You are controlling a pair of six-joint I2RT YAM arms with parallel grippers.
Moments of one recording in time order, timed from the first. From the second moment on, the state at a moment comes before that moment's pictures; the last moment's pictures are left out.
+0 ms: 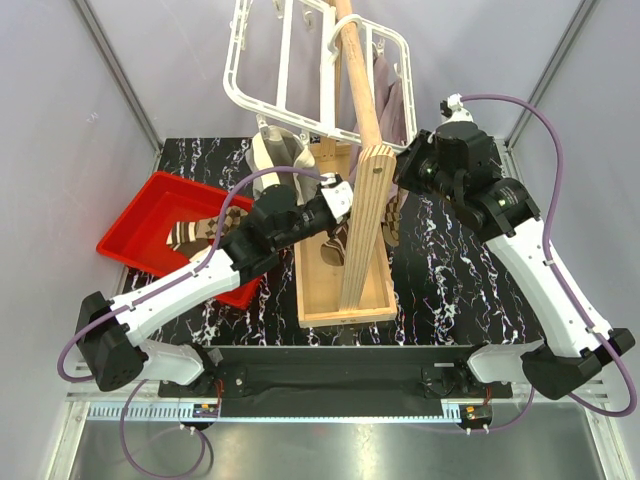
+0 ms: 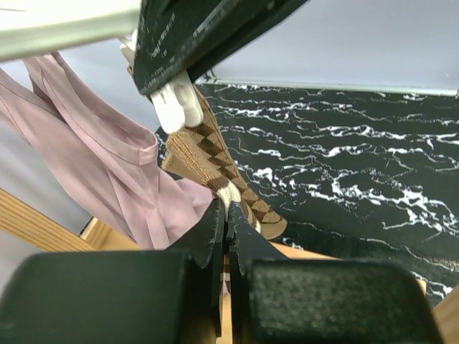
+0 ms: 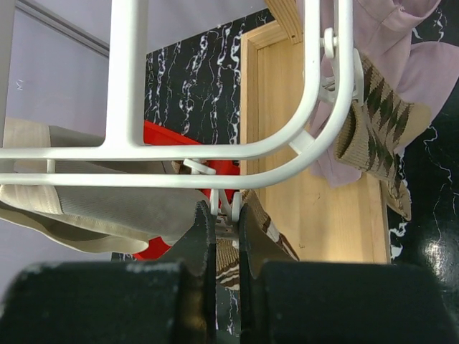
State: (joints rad) left arm -0.88 1.32 1.13 0.16 0.22 0.32; right arm 0.54 1.31 1.67 -0.74 0.13 0.71
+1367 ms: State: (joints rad) left arm -0.90 1.26 1.15 0.15 0.40 0.37; right arm 0.54 1.21 1.55 -0.62 0.11 0.60
